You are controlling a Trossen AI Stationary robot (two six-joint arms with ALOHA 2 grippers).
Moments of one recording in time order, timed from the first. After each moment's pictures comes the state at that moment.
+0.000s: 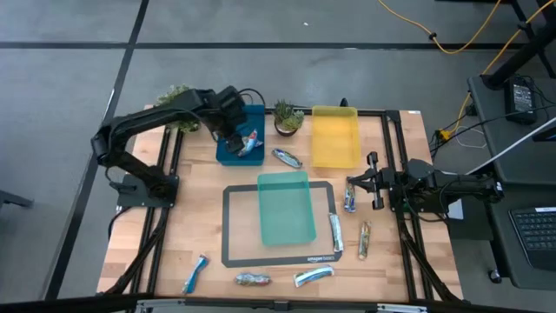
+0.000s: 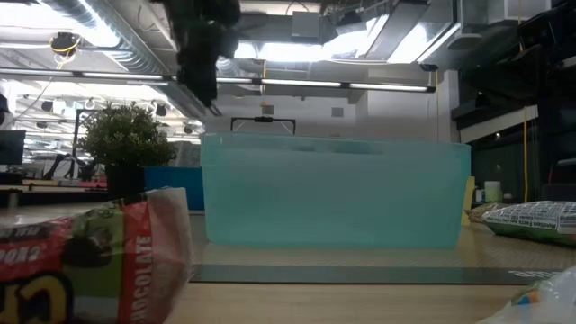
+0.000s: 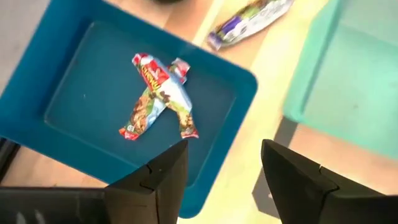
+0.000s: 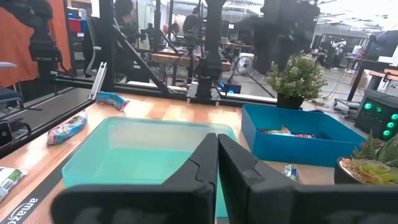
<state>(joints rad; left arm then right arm) 0.51 1.44 1.37 -1.09 0.08 -0.01 -0.02 0.01 0.01 0.03 -0.06 -0.11</state>
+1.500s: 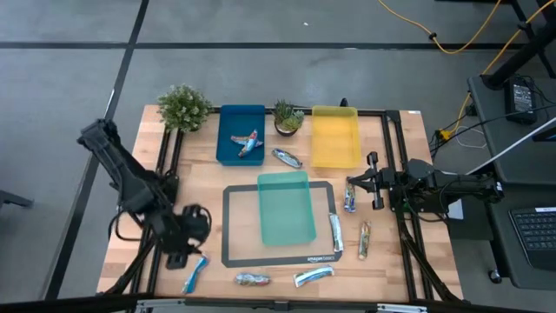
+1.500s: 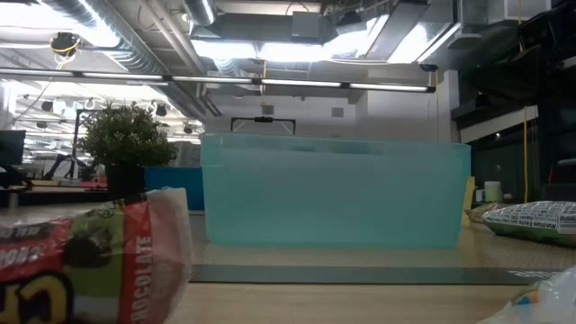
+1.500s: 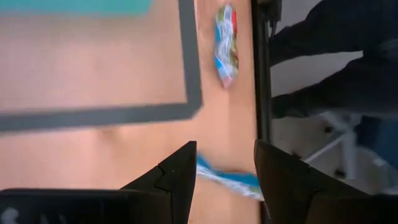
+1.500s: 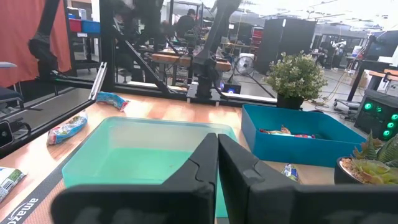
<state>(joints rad) -0.82 1.21 1.09 -0.88 -0.12 -0.87 -0.02 0.01 0.01 0.03 -0.06 -0.11</state>
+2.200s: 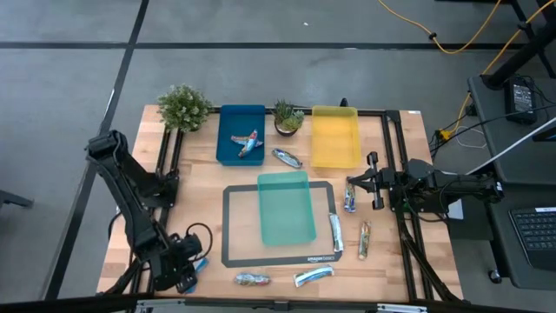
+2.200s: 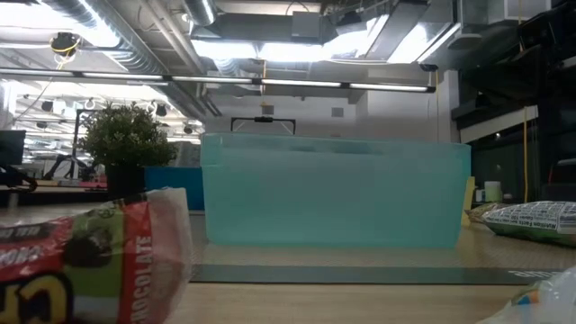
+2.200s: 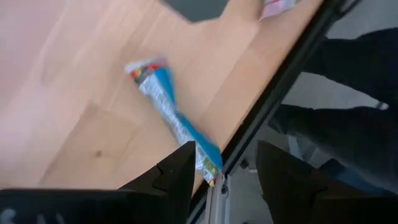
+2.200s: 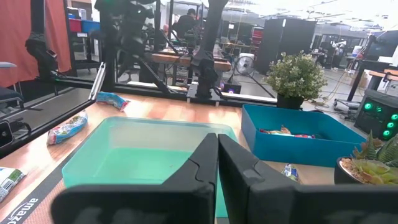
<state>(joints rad) -1.04 1.43 0.98 -0.70 -0.13 -1.69 -0.02 0.01 0.01 0.03 -0.06 -0.11</state>
